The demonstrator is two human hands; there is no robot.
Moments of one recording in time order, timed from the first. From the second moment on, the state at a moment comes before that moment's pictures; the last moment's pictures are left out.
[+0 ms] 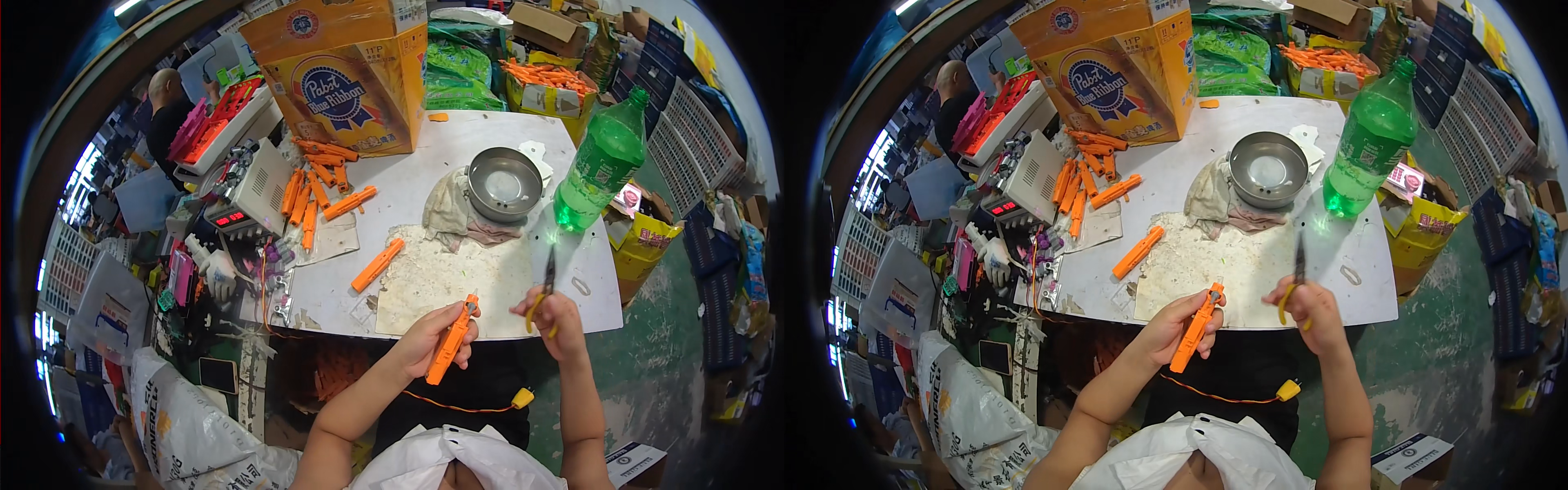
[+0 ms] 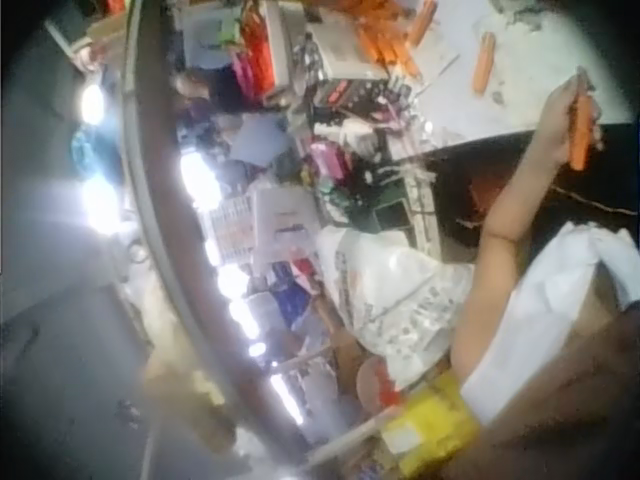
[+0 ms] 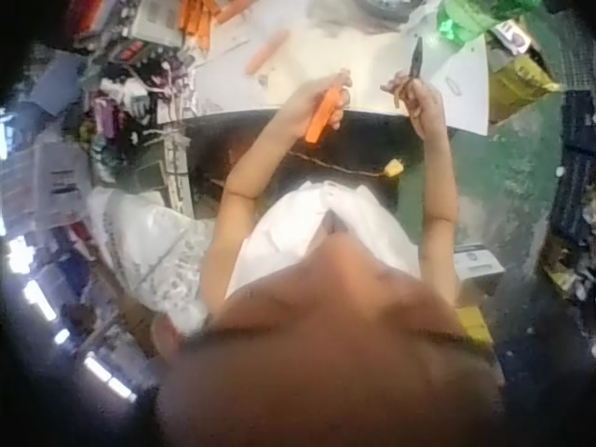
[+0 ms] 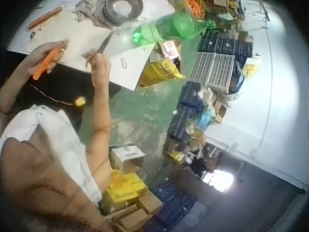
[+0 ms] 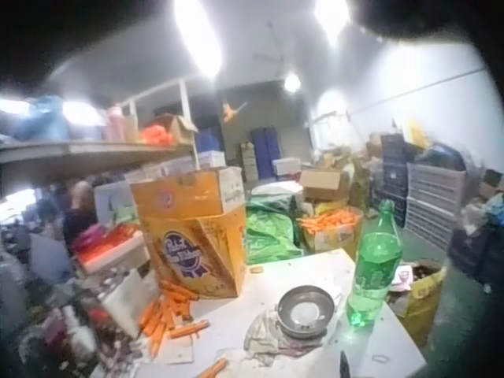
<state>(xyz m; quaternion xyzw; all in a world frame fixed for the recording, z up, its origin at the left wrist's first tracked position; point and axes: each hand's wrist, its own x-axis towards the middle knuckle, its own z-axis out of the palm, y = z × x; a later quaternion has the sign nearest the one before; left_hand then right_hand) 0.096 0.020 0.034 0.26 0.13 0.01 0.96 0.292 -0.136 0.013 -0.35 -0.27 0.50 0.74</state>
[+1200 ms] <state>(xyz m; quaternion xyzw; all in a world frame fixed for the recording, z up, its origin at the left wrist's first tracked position) 0.100 -0.010 0.050 0.39 0.16 0.18 0.89 0.264 -0.112 0.023 -0.60 -0.67 -0.29 0.33</state>
